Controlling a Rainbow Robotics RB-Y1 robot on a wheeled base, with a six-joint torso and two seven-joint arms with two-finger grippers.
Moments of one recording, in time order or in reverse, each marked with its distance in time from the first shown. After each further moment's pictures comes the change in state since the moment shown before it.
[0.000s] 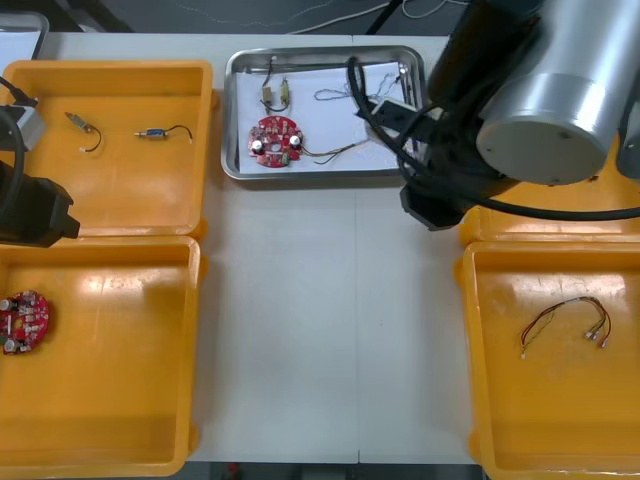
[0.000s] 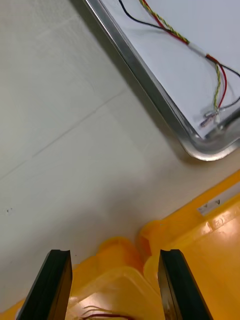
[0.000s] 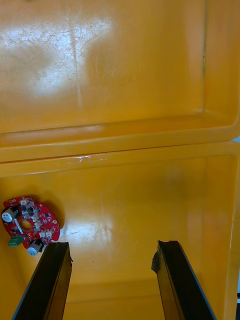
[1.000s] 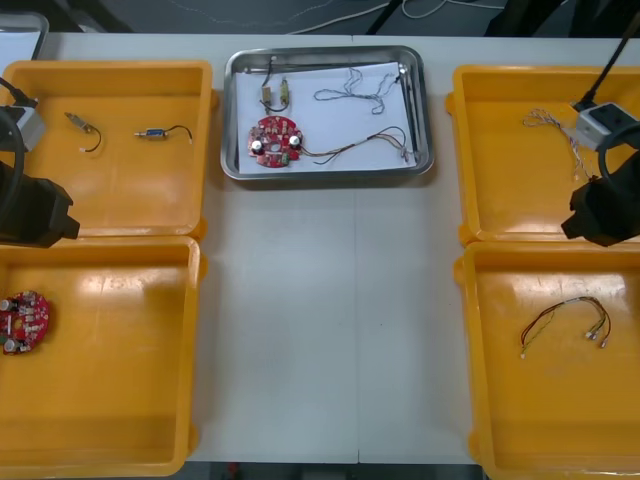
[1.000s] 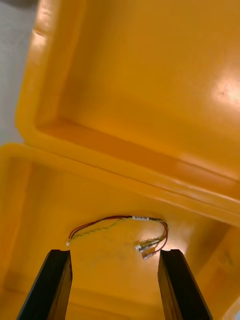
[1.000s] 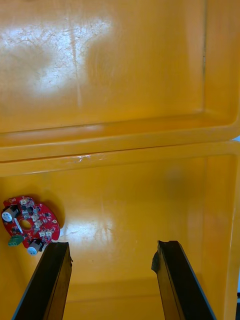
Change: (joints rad) right arm 0.521 -0.170 -0.619 -0.064 -0.078 0.102 -0.069; left arm 0.002 0.000 0.000 0.000 0.000 0.000 0.000
